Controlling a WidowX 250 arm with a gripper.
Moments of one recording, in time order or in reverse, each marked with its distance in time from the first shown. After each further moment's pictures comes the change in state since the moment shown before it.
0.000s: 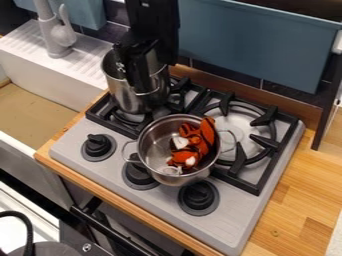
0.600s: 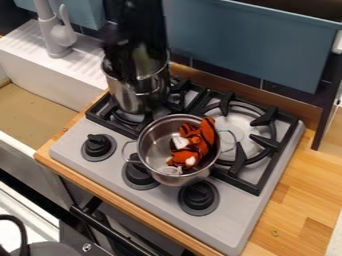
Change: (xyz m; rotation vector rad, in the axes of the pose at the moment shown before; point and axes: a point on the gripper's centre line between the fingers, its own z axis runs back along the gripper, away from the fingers) arm -0.033 0.004 0.002 0.029 -0.019 -0.008
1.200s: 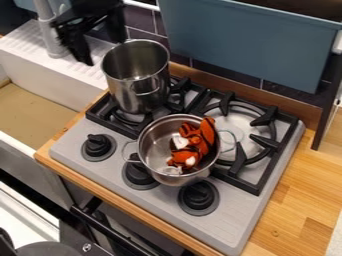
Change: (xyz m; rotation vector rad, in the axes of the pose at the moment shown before) arm -0.059 -0.003 0.007 0.001 0.000 -0.120
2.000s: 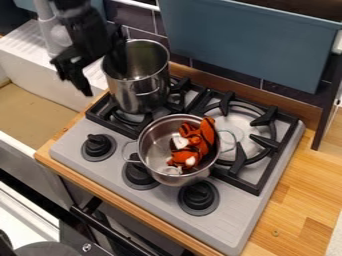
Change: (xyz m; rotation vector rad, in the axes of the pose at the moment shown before) arm 0.000 -0.011 -0.032 0.034 0.019 -0.151
